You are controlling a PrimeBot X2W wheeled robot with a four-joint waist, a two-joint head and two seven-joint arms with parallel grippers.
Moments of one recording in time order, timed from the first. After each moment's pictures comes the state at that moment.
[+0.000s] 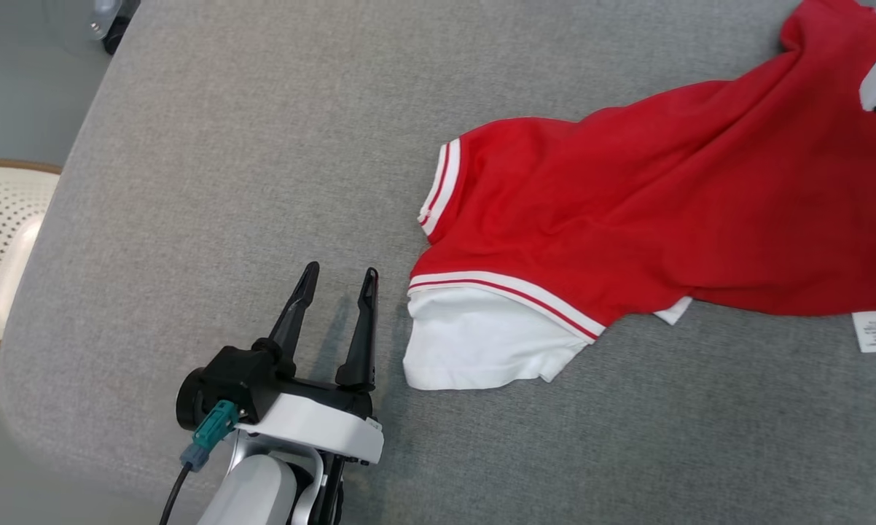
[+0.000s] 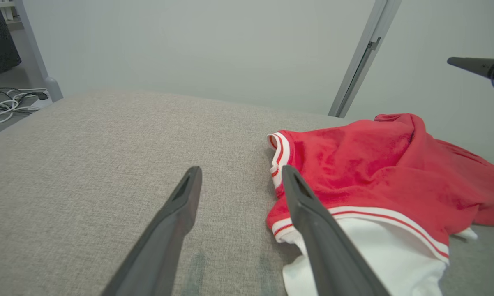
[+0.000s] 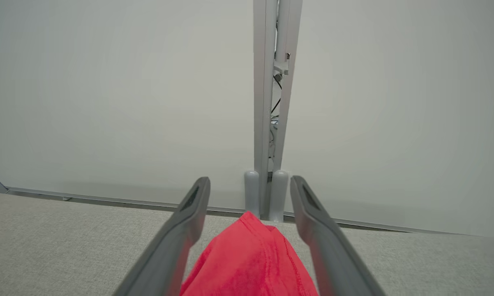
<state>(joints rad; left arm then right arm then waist) -0.21 0.05 -0.36 0.17 -0.38 0.09 -0.26 -1.24 -0.25 -0.10 1.21 -0.04 0.13 -0.17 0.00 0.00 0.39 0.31</state>
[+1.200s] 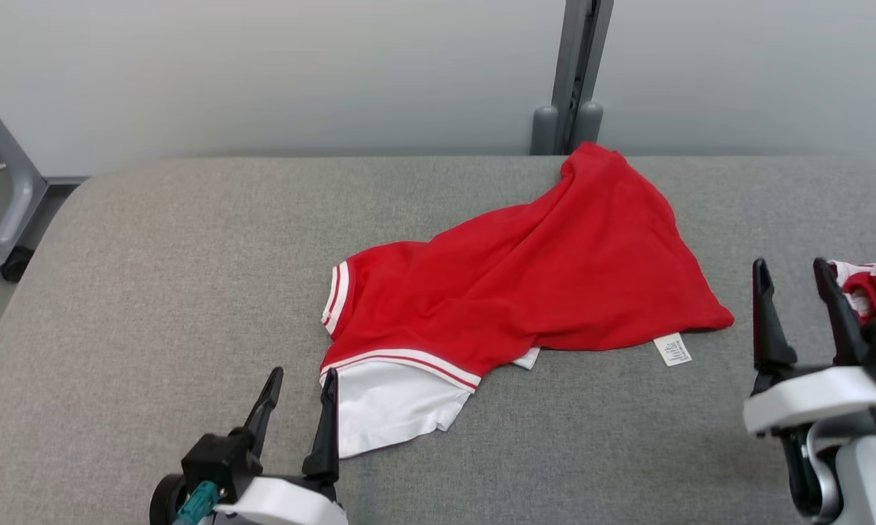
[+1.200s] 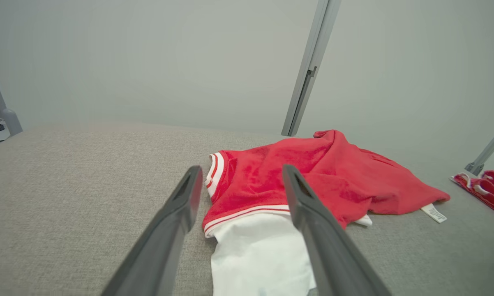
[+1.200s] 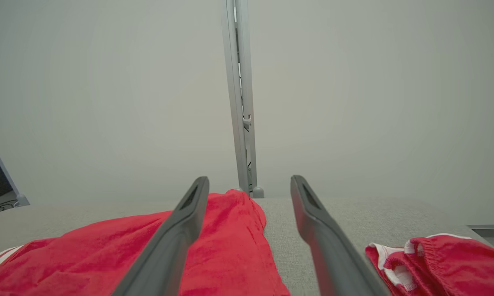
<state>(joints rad) -0.05 0.05 -0.27 0.25 -0.34 0.07 -0.26 -0.27 -0.14 -0.02 0.34 0.23 0.13 -0.25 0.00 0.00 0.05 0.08</state>
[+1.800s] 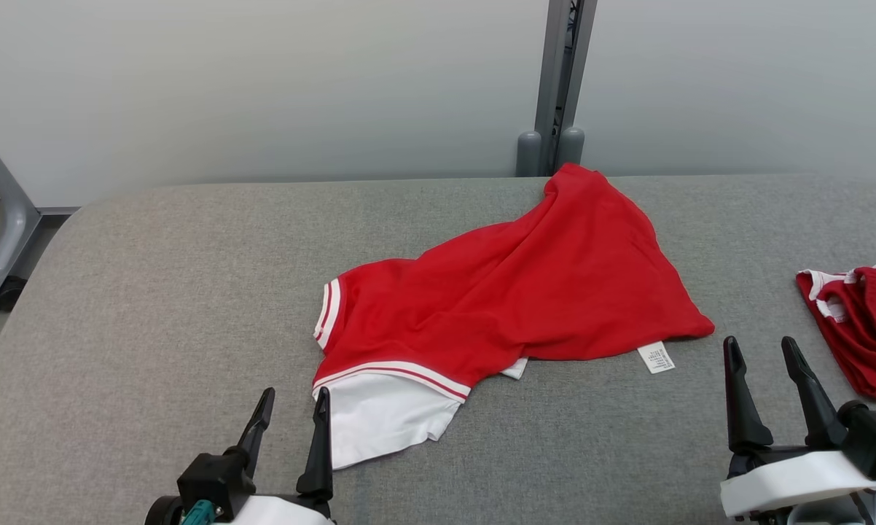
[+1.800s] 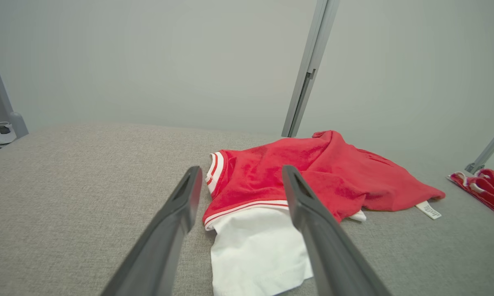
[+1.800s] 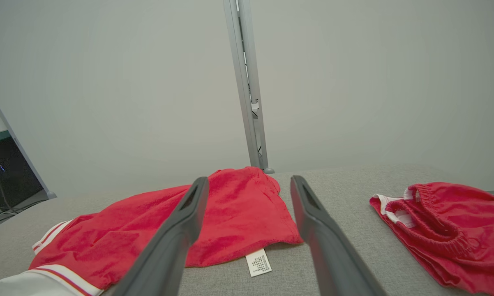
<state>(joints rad) 0.02 0.05 -0.25 0.23 -0.32 0.09 -0.26 -0.01 -0.05 -0.01 0.12 0.24 0.13 -0.20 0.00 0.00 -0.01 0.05</state>
